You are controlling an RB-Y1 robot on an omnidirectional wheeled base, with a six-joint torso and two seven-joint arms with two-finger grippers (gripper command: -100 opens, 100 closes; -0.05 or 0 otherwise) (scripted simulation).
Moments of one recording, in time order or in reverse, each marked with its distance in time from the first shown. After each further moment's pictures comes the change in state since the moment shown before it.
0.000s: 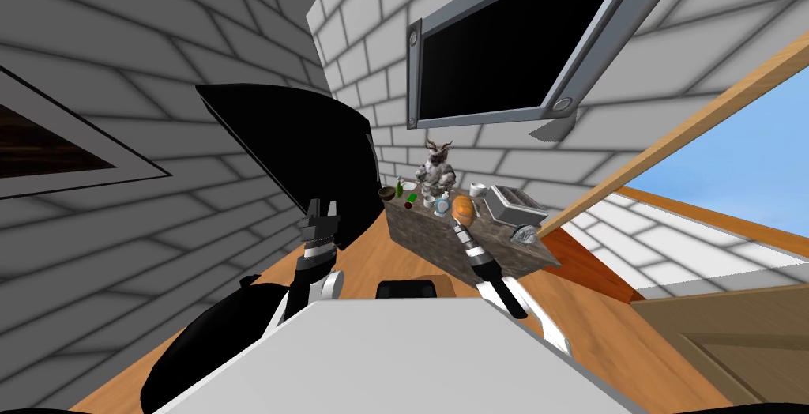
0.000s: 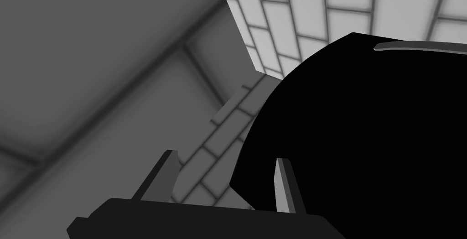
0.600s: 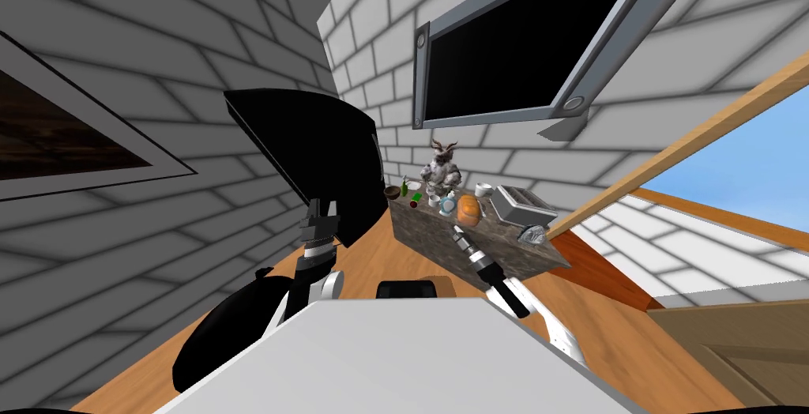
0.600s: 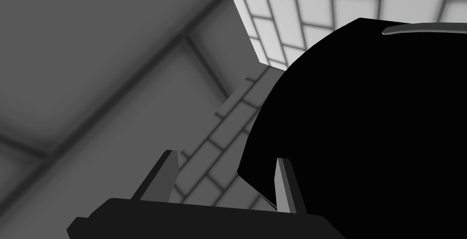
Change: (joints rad) left arm 0.000 0.000 0.000 0.000 0.000 0.000 0.000; right arm -0.027 -0.132 0.026 0.158 0.086 0.009 0.064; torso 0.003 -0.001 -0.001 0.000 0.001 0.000
